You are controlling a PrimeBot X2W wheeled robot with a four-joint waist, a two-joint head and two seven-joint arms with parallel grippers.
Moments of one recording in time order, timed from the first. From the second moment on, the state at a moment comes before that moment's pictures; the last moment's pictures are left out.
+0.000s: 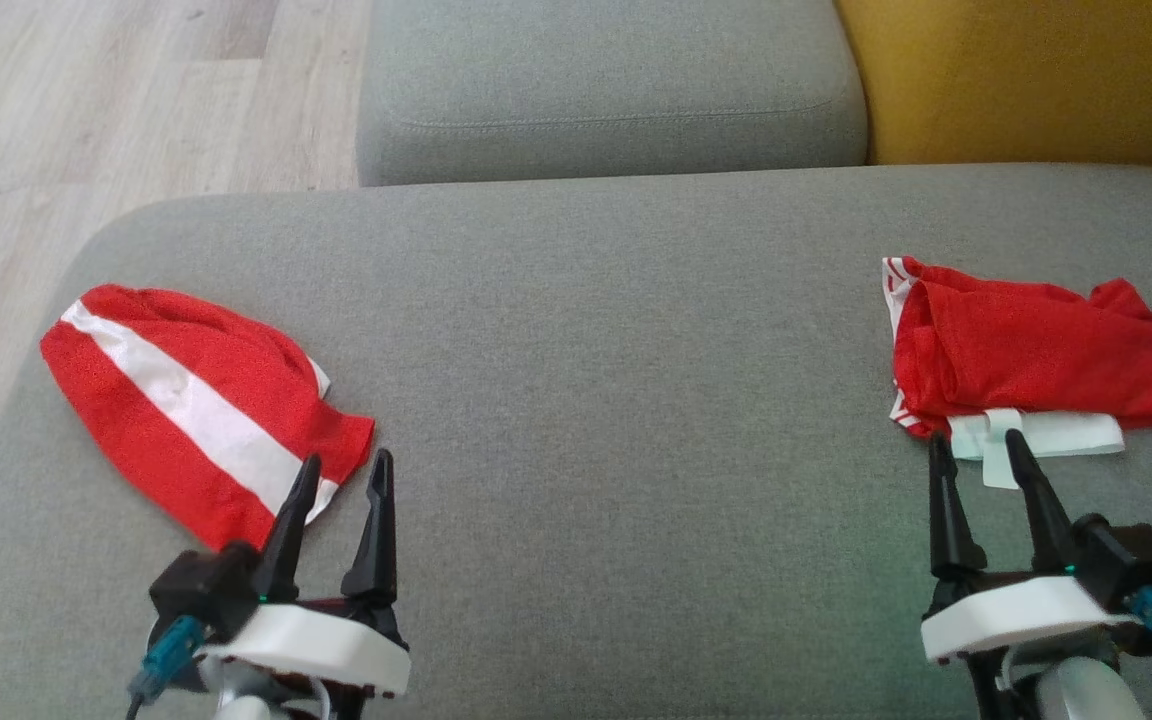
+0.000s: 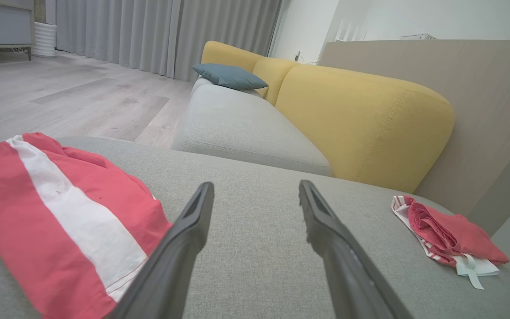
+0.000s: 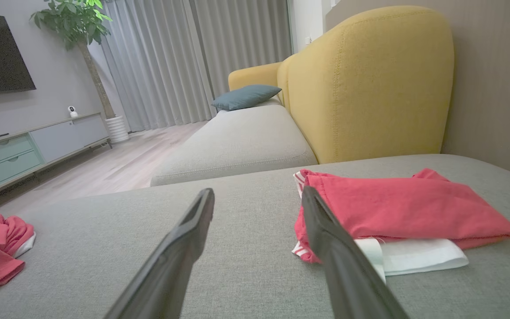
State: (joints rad) left arm 0.04 0.04 -0.21 0.16 -0.33 -0.04 -0.26; right arm -0.01 -0.04 -0.02 0.30 0.18 0.13 -0.24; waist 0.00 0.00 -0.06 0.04
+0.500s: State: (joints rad) left arm 0.04 0.04 -0.21 0.14 -0.33 -0.04 -0.26; right arm -0.01 -0.04 -0.01 0.30 0.19 0.13 -0.25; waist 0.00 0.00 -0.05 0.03
